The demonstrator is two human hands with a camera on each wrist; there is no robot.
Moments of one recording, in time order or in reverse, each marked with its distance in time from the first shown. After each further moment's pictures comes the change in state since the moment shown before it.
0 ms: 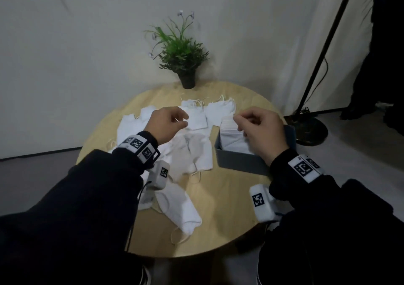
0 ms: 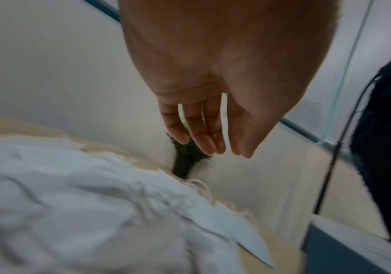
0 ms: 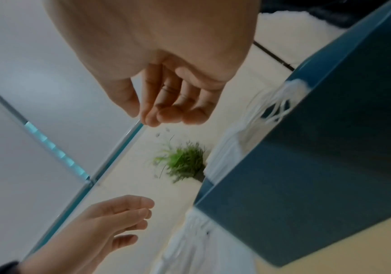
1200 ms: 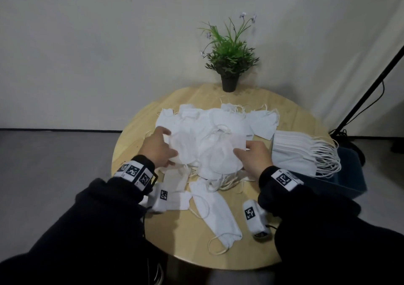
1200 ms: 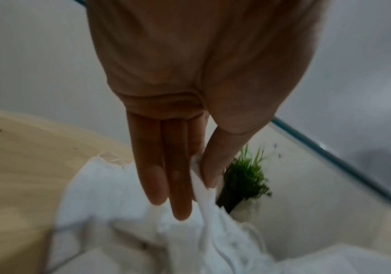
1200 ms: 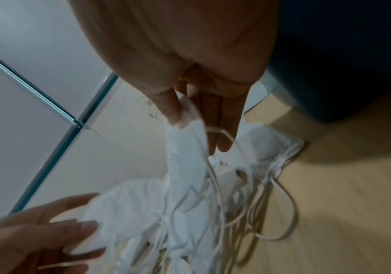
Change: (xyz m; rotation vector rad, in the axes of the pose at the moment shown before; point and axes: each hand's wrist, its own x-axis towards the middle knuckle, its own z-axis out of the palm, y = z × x) left_hand -0.078 -0.111 -0.058 -0.249 0.034 -0.529; right_hand -0.003 0.018 0.141 -0.138 -0.292 0.349
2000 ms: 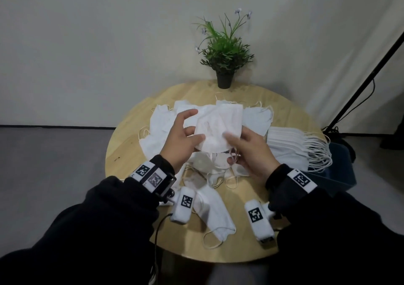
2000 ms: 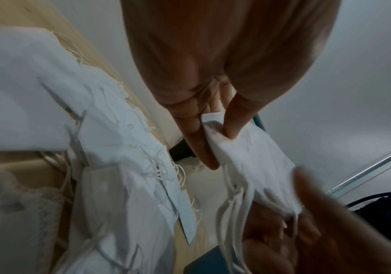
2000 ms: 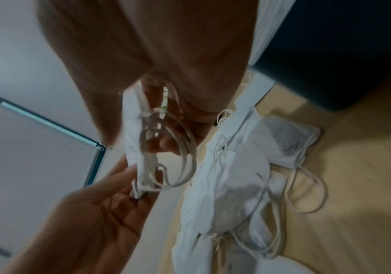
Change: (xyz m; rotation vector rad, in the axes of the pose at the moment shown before) left_hand -0.041 0.054 0.049 -0.677 -0.135 0.212; right_hand -0.037 -0.028 -0.015 0.561 -0.291 -0.094
